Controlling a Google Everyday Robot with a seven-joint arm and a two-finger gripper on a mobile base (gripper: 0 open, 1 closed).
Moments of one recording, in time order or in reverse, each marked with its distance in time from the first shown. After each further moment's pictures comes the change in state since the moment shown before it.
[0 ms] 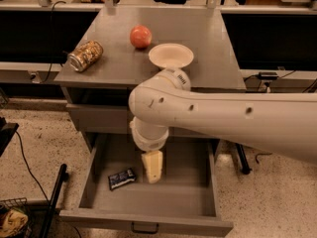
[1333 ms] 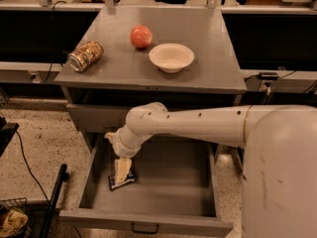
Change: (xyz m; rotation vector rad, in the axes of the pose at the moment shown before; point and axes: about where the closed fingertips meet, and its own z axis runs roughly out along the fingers) arm -0.074 -0.071 0.168 0.027 -0.404 0.045
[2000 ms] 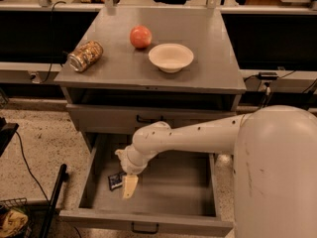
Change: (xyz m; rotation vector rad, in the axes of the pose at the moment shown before) arm 0.045 0.045 0.052 -0.053 0.029 0.101
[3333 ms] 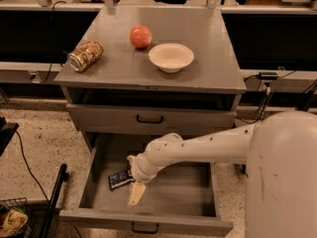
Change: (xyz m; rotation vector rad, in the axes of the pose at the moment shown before) arm 0.038 0.026 0.005 0.053 0.000 0.166
